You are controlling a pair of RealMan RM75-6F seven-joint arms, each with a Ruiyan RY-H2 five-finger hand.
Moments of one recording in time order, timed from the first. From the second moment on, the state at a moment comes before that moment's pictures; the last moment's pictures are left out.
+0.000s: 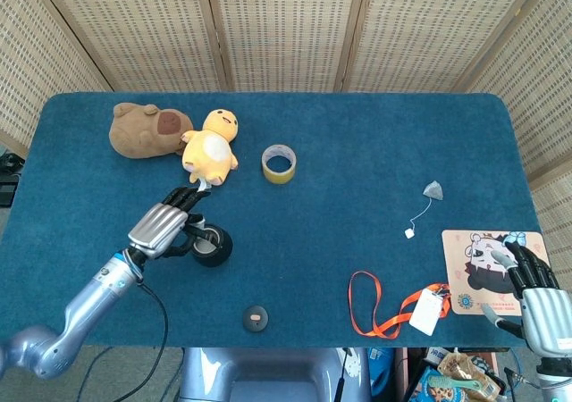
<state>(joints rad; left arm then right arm) -0.70 -1.21 -0.15 -1.79 1.22 0.90 0.18 -0.01 -1.17 0.04 -1.54 -1.61 1.61 0.07</state>
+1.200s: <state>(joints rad) -1.22 -1.54 -0.25 -1.52 0.72 0.70 0.47 0.00 -1.17 0.01 -1.54 -1.64 1.60 0.08</state>
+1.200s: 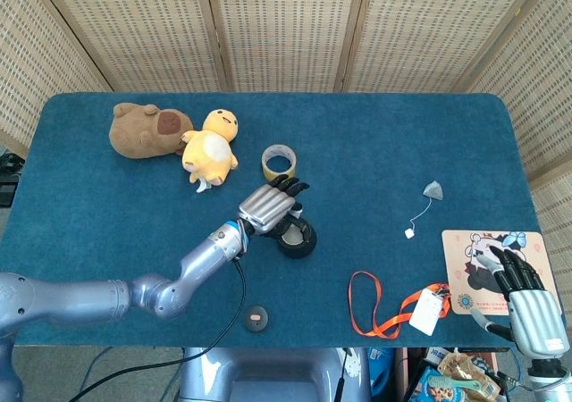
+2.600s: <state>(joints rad) -1.31 -1.62 -0.16 -1.54 0.75 0.72 0.46 0.00 -1.17 0.01 -1.54 -1.63 1.60 0.08</state>
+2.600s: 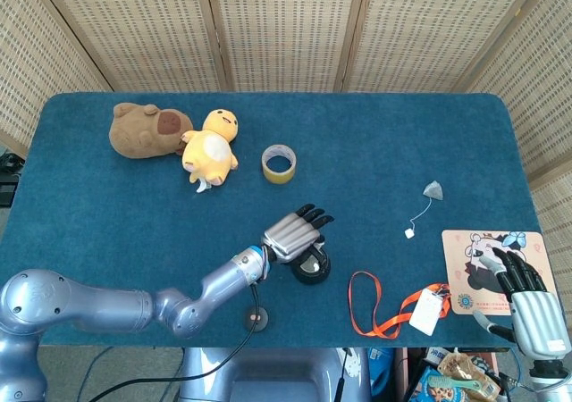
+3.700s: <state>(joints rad) -1.35 -1.70 -0.17 -1.48 0.66 0.81 0.58 0.00 -1.17 0.01 -1.53 -1.62 1.59 0.09</state>
